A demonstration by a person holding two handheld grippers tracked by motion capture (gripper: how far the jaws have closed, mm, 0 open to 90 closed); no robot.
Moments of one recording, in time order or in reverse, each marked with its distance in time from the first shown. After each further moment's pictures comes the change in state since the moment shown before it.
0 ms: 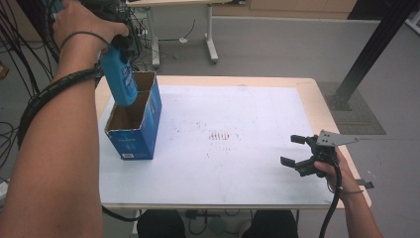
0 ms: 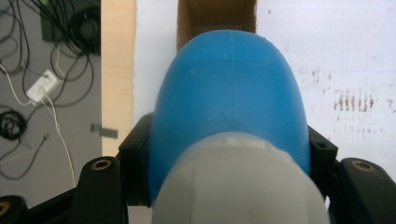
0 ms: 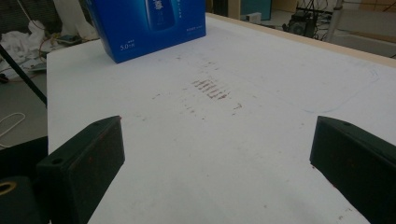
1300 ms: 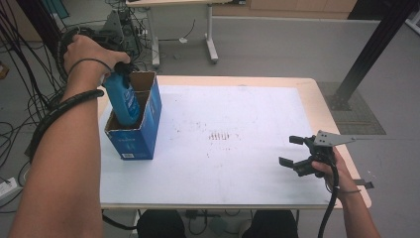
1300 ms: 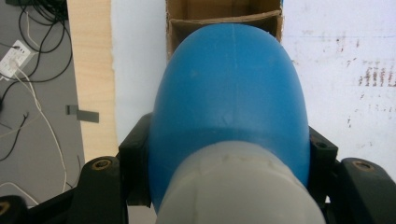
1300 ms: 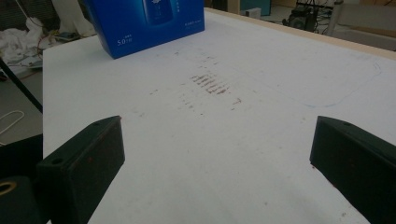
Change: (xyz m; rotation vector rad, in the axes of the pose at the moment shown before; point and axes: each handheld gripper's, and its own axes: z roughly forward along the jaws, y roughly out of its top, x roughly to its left) left arm 0.017 0.012 0.069 0.123 -0.046 0.009; right arm -0.001 -0.002 0.005 0.011 -0.002 0.005
